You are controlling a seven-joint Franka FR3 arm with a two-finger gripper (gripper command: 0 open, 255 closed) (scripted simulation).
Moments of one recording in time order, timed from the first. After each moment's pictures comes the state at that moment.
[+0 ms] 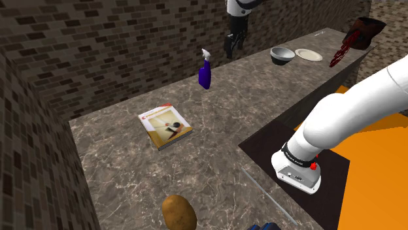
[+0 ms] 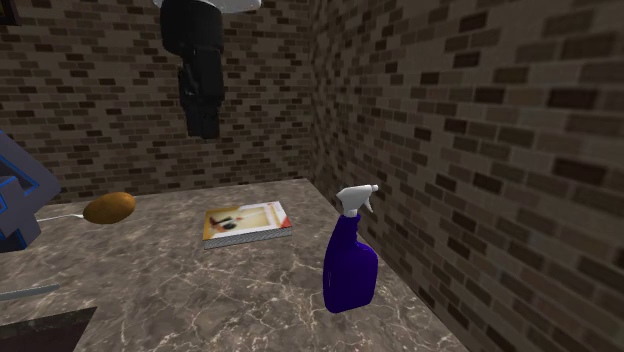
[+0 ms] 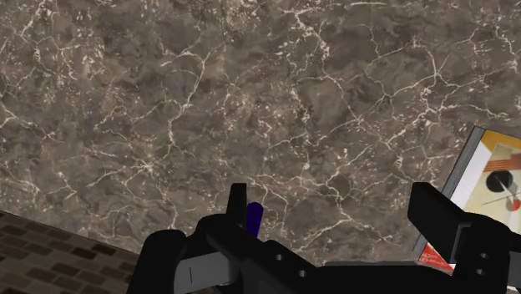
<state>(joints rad) -0.06 -0.34 -0.02 -2.15 -0.13 1.76 -0.11</state>
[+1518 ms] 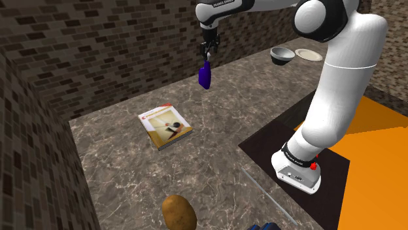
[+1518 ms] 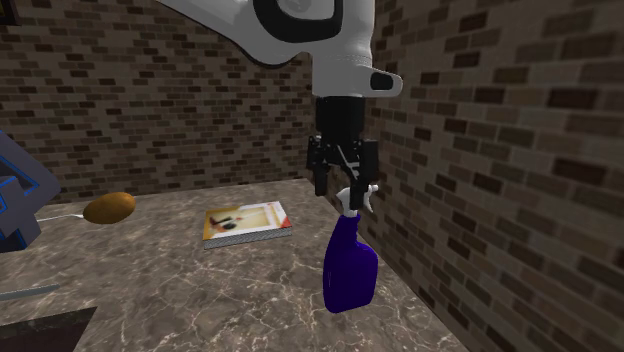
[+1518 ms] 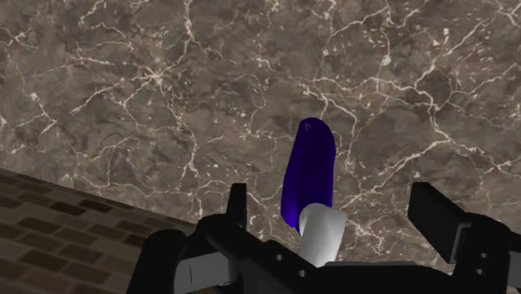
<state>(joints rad) -0.12 0.32 -0.07 -1.64 -0.11 1.89 -0.18</state>
